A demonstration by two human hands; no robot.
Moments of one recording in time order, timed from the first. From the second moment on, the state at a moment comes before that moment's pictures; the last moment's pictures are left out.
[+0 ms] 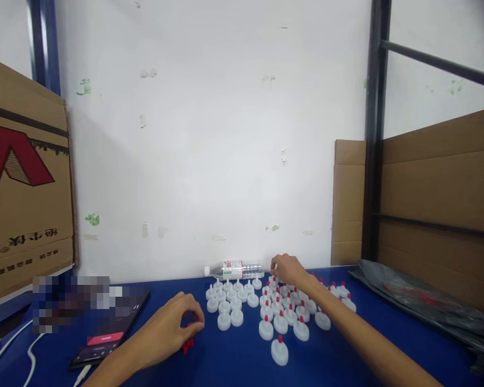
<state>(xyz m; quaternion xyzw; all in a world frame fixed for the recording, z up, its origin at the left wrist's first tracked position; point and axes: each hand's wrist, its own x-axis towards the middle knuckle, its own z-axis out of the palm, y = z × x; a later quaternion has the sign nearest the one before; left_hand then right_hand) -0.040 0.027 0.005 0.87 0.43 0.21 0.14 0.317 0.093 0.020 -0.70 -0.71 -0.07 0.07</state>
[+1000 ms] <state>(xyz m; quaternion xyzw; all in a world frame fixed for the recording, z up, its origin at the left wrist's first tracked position) -0.012 0.009 0.004 0.82 0.46 0.32 0.14 0.281 0.065 0.042 -0.55 -0.82 -0.01 0.12</state>
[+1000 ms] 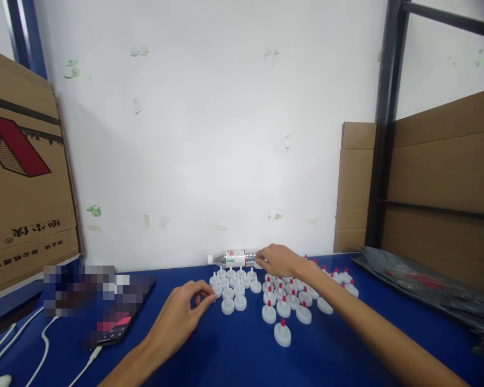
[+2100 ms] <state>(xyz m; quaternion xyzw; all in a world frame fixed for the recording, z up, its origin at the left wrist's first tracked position) -0.007 0.002 0.003 0.72 0.45 0.47 0.24 0.210 -0.016 0.074 -0.33 -0.92 -0.03 0.19</state>
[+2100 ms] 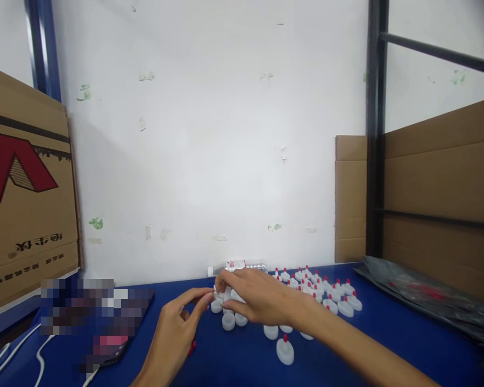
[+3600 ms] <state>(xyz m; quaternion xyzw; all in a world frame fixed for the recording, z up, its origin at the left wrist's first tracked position) -0.044 0.031 0.009 0.87 0.45 0.19 -0.07 0.225 0.002 0.068 -0.38 -0.91 -0.09 0.11</state>
